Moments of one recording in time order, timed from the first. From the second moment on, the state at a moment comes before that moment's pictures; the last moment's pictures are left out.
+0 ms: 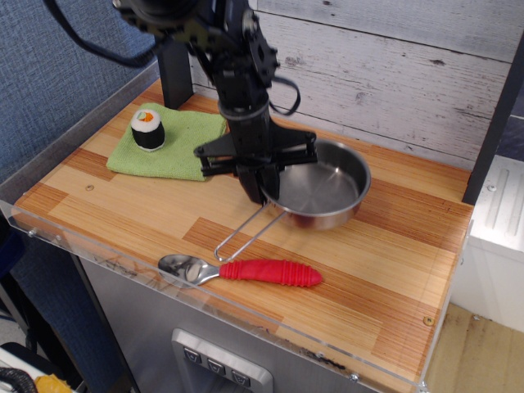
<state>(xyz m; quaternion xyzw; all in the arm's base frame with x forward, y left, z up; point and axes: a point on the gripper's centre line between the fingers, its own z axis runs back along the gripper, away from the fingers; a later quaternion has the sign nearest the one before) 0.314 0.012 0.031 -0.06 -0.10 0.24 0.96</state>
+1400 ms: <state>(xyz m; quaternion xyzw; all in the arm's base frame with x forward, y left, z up) 0.240 0.148 0.063 -0.05 -0.14 0.38 0.91</state>
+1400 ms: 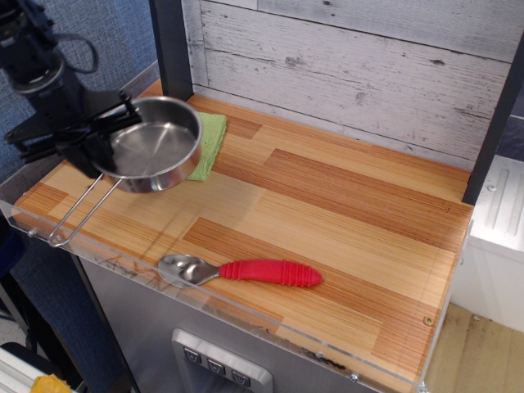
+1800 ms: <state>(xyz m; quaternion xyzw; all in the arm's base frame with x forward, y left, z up) 0.231 0.168 0.040 -0.04 -0.12 0.40 0.91</state>
